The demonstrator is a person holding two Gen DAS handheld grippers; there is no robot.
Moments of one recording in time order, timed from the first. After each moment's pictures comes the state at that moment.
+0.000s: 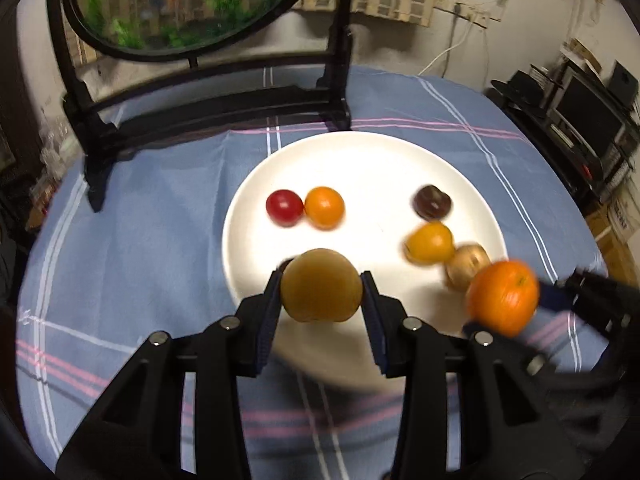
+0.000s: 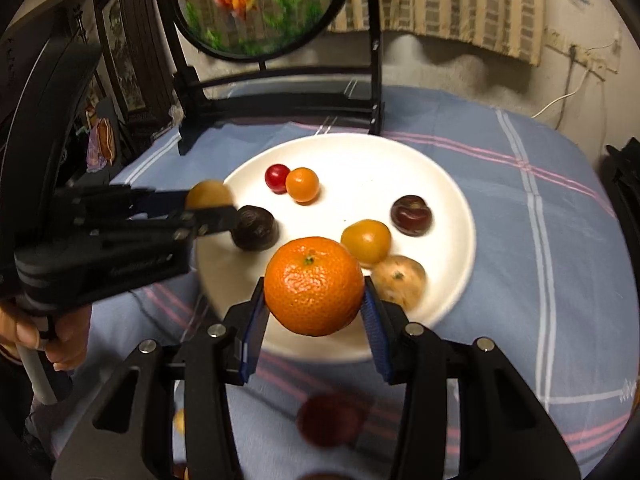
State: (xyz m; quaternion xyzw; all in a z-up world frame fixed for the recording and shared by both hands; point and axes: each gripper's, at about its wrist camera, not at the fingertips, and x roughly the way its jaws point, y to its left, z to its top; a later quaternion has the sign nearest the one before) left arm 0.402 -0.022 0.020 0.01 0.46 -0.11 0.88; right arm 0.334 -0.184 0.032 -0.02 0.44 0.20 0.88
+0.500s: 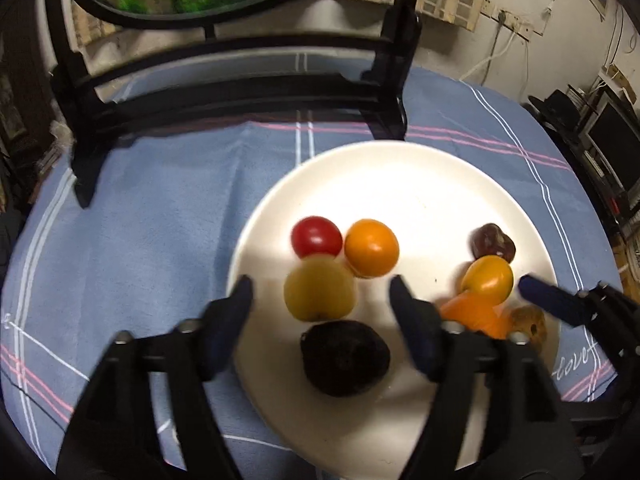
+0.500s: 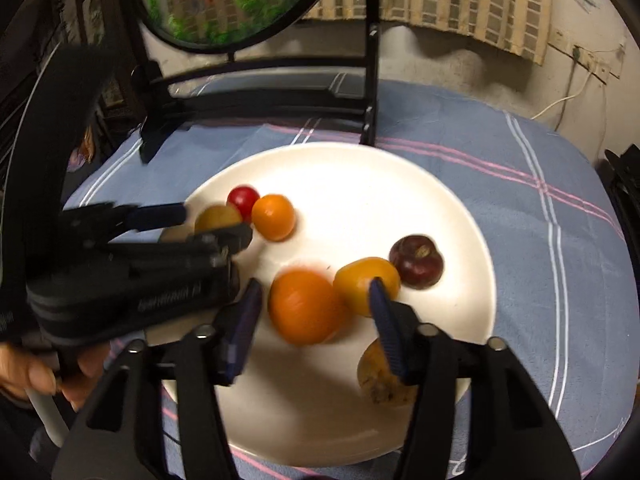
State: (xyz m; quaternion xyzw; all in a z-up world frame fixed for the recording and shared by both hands) left arm 0.448 -0.017 -0.006 -0.01 0.46 -0.05 0.89; right arm 0.392 -0.170 0.020 -0.03 0.44 0.16 0.88
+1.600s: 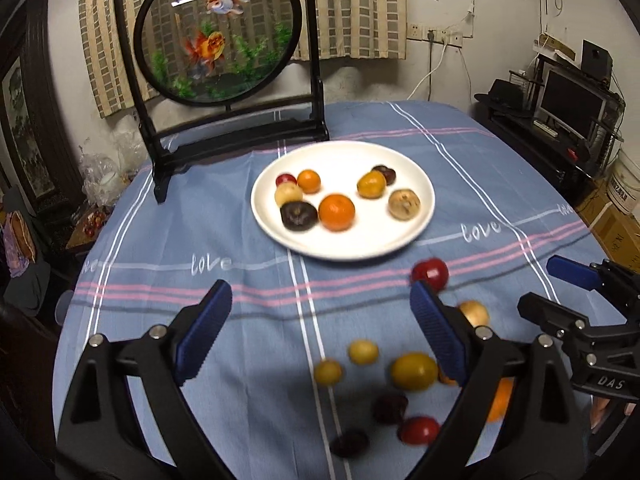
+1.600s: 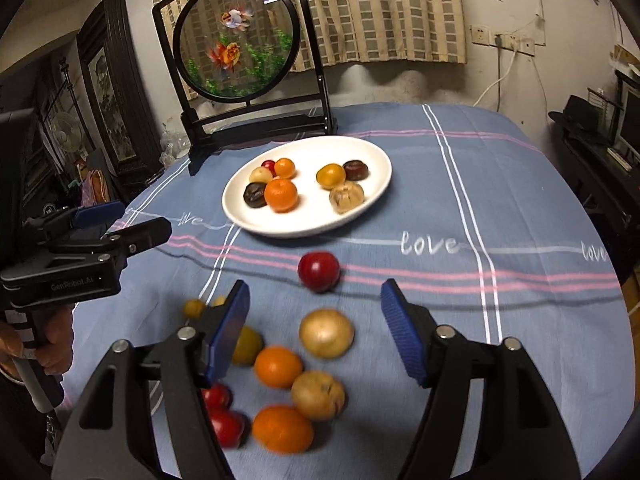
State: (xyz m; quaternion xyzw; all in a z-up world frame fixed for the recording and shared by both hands) left arm 0.201 -0.033 0.066 0.06 0.37 -0.08 0.92; right arm 0.150 -0.254 0.061 0.06 0.37 0.14 0.92
